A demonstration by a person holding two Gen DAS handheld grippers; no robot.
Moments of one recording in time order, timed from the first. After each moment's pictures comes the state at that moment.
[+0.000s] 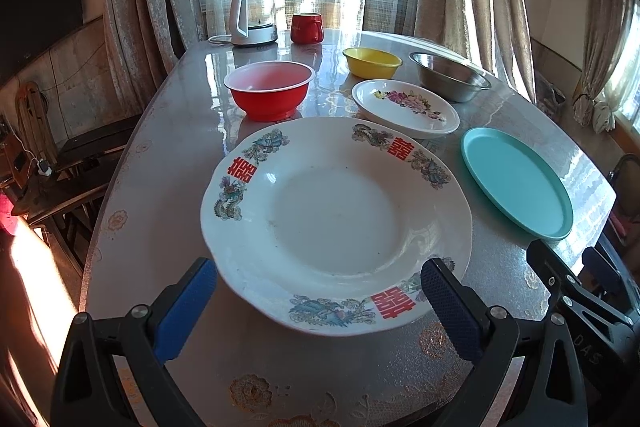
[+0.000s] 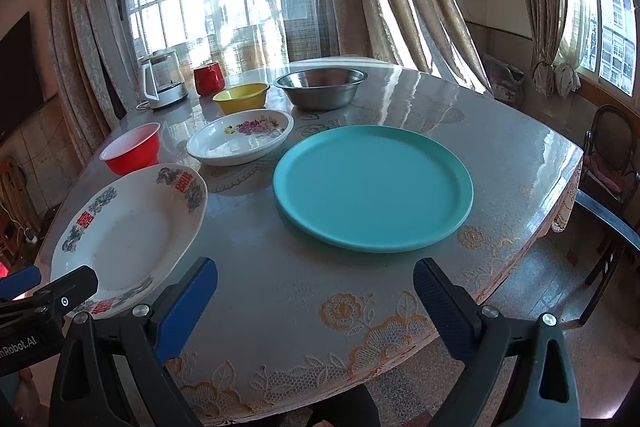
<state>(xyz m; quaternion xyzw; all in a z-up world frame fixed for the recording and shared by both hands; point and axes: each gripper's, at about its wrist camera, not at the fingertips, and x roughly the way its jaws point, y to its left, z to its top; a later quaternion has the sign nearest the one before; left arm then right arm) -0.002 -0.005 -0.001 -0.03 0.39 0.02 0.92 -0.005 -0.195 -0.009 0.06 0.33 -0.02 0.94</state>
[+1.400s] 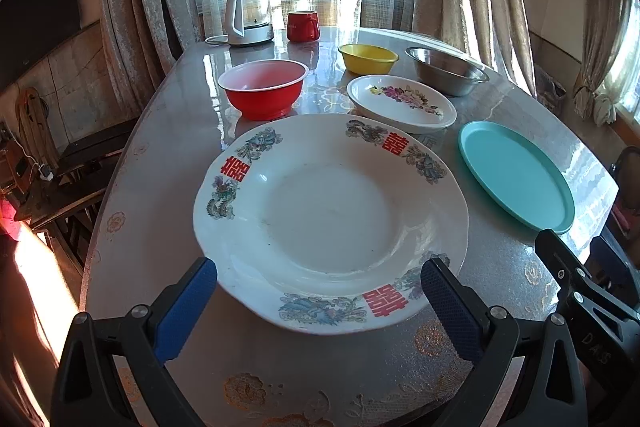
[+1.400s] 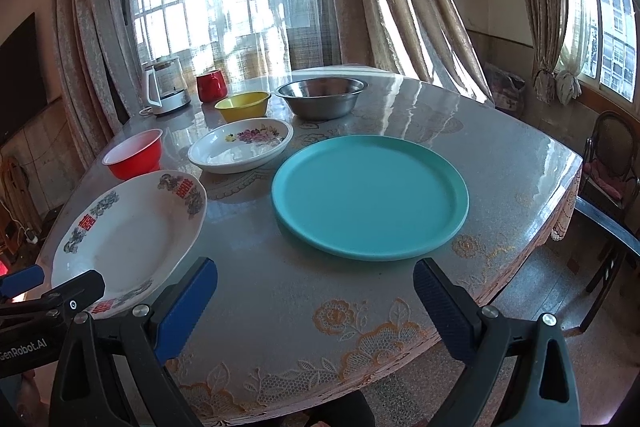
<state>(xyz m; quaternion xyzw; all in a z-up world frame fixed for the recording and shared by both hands) -0.001 -0.013 -0.004 -0.02 0.40 0.02 0.92 -0.010 -0.199 -0.006 0.05 0.31 -0.02 0.95</state>
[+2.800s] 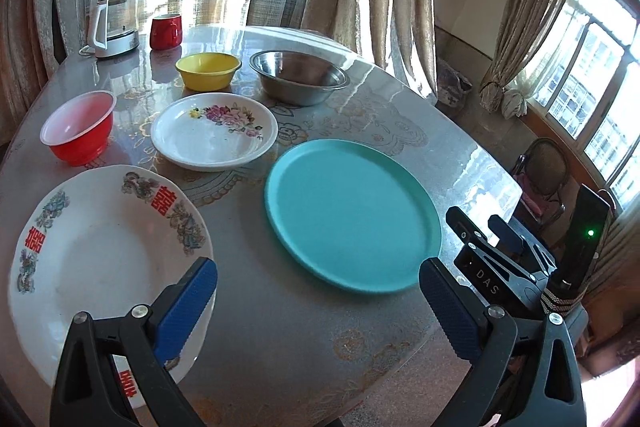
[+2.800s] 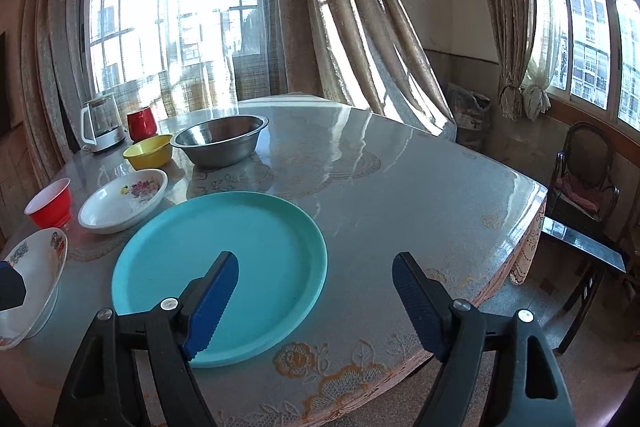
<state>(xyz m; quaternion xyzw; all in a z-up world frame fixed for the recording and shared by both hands) 0.051 -0.142 0.027 -0.07 0.41 -0.16 0.90 0.049 -0.340 -0.004 0.05 0.28 -0.08 0.95</state>
